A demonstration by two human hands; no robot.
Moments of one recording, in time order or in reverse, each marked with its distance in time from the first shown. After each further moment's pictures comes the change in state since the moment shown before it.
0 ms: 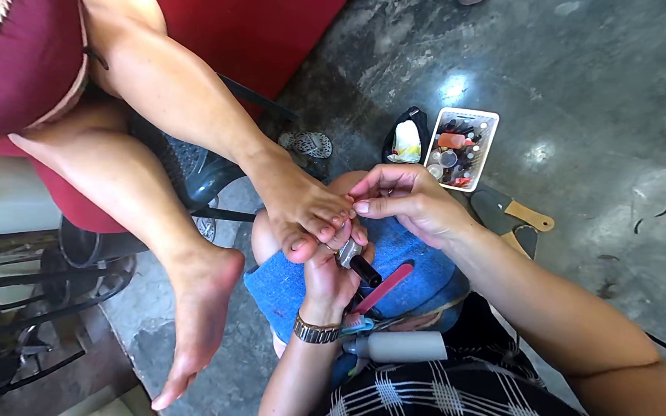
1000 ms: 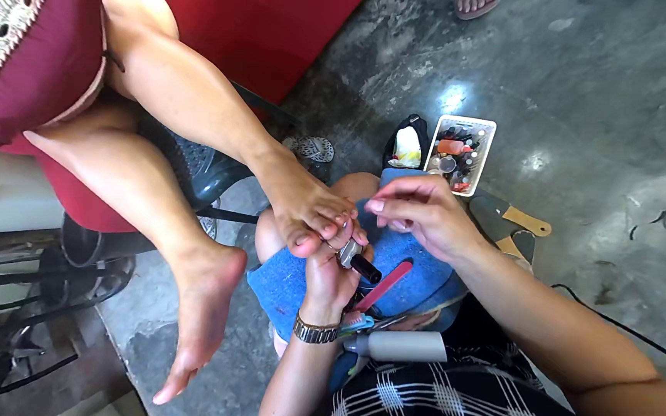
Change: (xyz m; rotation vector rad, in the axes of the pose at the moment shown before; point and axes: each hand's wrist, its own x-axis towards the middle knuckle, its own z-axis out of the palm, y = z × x) left_hand -0.006 0.001 -0.001 0.041 0.058 0.027; right_hand -0.025 0.003 0.005 -0.143 0.124 -0.143
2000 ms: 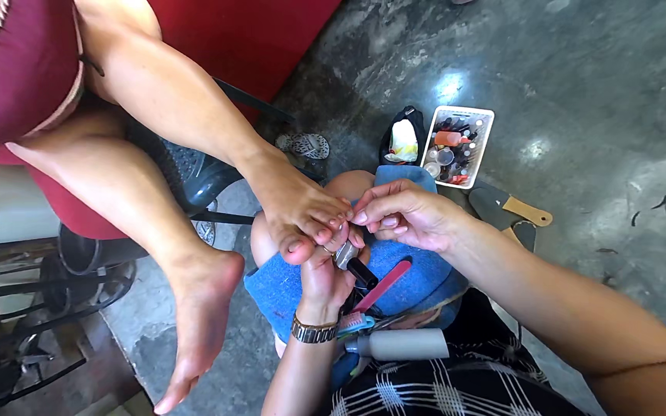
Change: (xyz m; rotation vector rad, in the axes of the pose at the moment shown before) left_hand 0.004 0.001 -0.004 -0.001 -0.026 -0.027; right_hand 0.021 -0.014 0.002 0.424 -0.177 0.606
